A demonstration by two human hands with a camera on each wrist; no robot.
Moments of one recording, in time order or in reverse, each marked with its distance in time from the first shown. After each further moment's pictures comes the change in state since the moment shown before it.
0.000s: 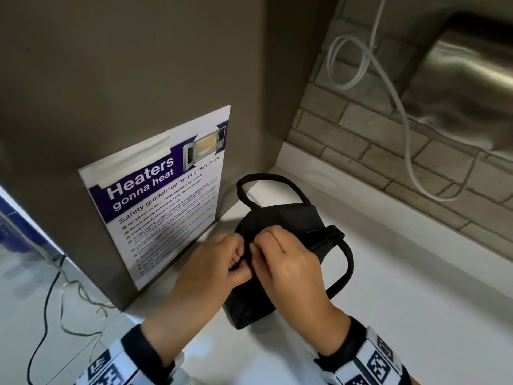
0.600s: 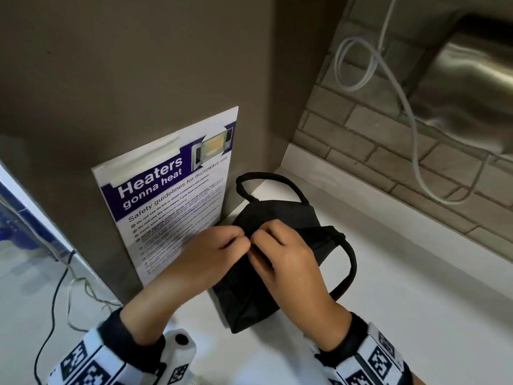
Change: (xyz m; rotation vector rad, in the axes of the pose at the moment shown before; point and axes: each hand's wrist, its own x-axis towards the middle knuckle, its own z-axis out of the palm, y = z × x) left_hand 0.013 0.017 -0.034 -0.213 -0.172 -0.218; right_hand 0.010 -0.004 -0.003 0.167 -0.097 -0.020
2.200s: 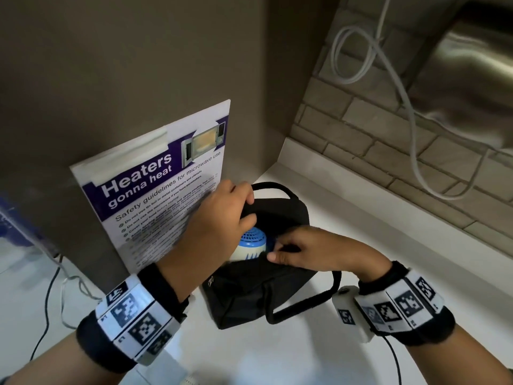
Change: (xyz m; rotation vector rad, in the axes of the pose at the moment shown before) left_hand 0.048 0.005 0.010 0.401 0.261 0.250; right_hand 0.035 0.070 -0.037 0.118 -0.928 0.216
